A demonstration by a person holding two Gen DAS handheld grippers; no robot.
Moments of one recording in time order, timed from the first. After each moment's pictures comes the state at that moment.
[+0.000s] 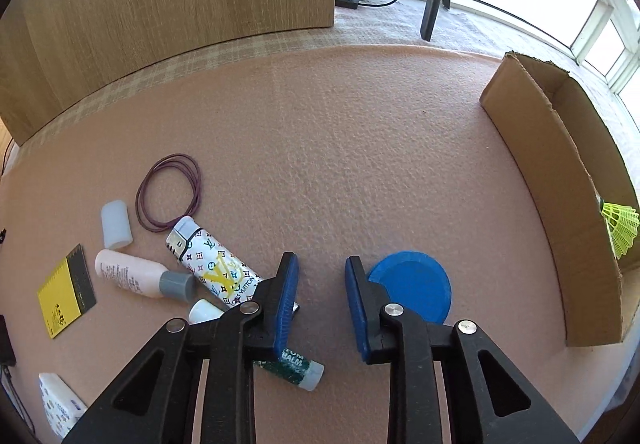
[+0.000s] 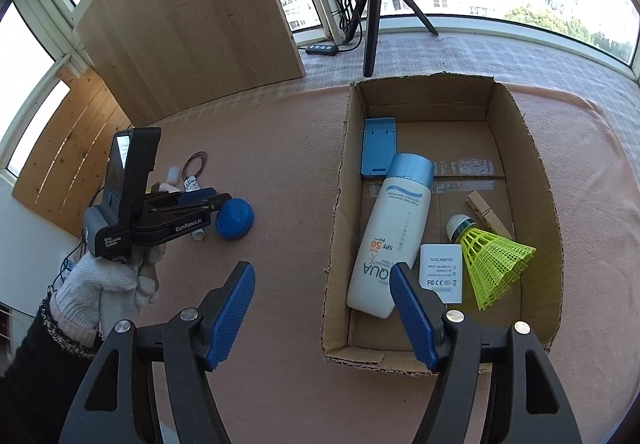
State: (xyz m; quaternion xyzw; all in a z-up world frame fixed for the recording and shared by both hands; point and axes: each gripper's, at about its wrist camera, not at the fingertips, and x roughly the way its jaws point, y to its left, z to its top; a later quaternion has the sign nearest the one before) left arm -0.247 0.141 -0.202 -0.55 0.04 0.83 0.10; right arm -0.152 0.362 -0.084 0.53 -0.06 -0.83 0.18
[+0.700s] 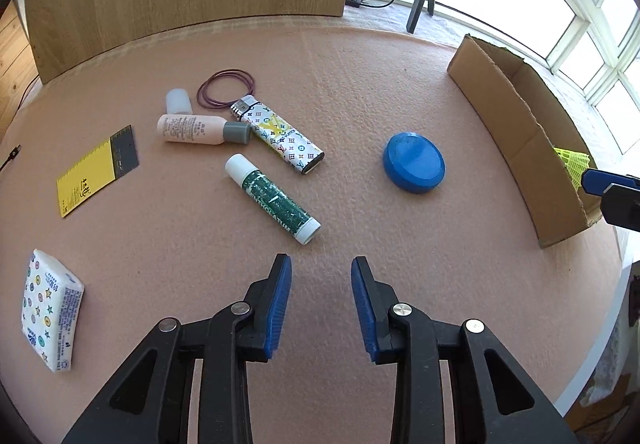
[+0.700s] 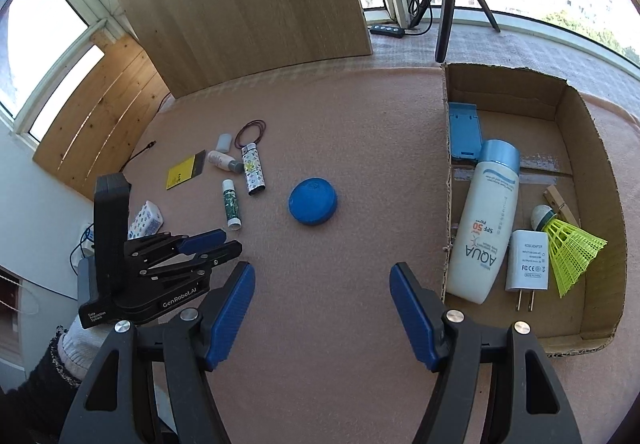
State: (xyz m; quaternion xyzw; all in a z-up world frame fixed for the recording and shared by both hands) left arm -0.146 0.079 -0.188 -0.53 -0.02 0.84 0.12; right arm -0.130 0.298 -0.090 0.54 -0.05 -0.81 0.24
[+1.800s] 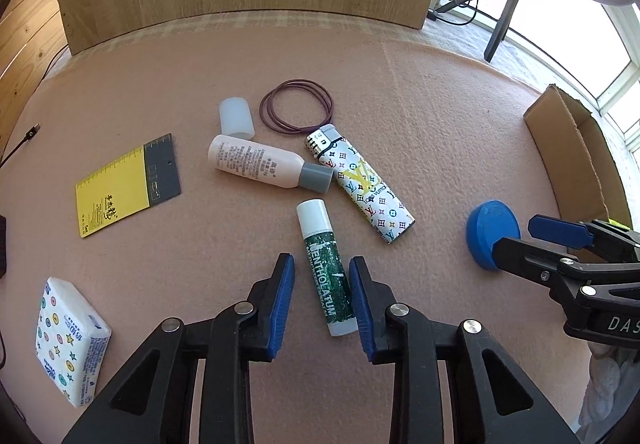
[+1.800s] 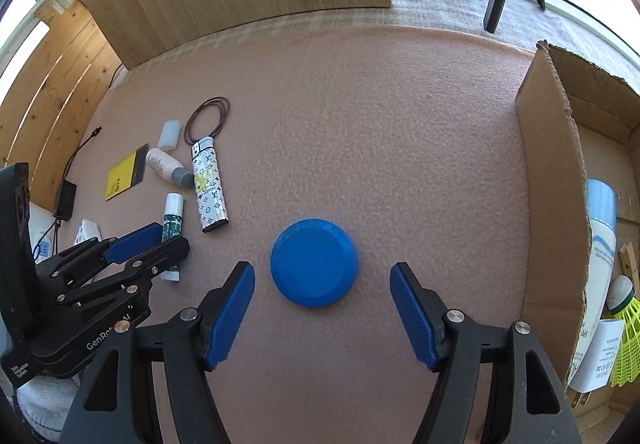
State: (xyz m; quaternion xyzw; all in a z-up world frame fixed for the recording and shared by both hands) left arm -0.209 0.051 -0.204 -0.56 -0.05 0.83 0.04; right arm -0.209 0.221 -0.164 0.59 0.00 -0.78 0.20
